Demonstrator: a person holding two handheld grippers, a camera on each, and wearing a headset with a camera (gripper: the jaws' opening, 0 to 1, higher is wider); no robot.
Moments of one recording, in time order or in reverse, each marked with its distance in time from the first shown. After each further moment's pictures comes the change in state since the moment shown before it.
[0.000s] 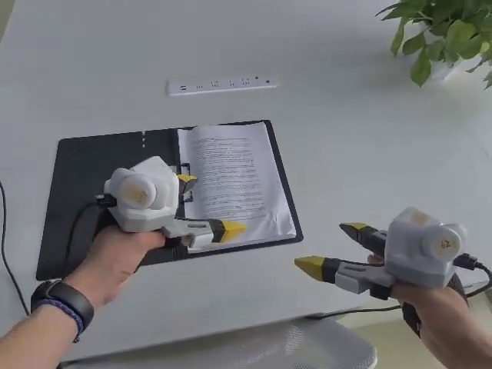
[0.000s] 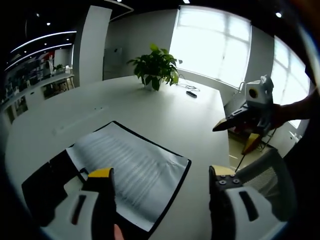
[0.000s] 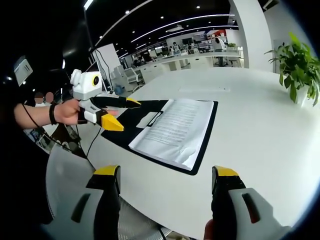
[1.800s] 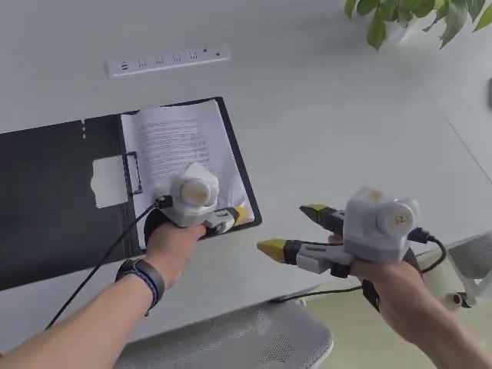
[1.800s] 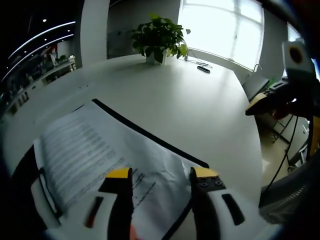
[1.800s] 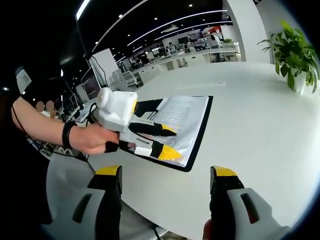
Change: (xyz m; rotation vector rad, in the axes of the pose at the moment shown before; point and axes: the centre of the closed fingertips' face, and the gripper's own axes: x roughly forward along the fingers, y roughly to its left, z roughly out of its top) left arm 0.134 -0.012 -0.051 0.022 0.159 0.122; right arm 0.000 -0.024 -0.011 0.069 -0.010 0.022
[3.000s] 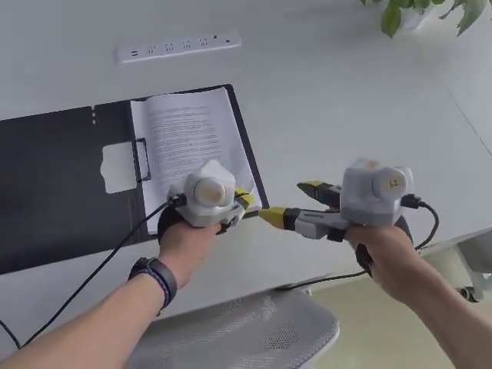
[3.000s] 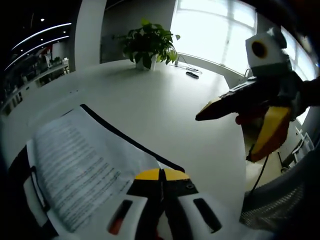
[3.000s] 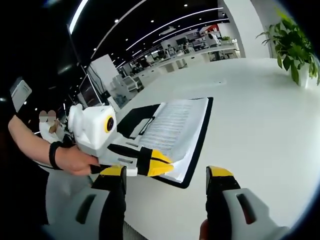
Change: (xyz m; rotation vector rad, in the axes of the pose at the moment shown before) left arm -0.009 -0.031 0.006 -0.016 -0.049 -0.088; right arm 0.039 -0.020 0.028 0.115 -0.057 0.058
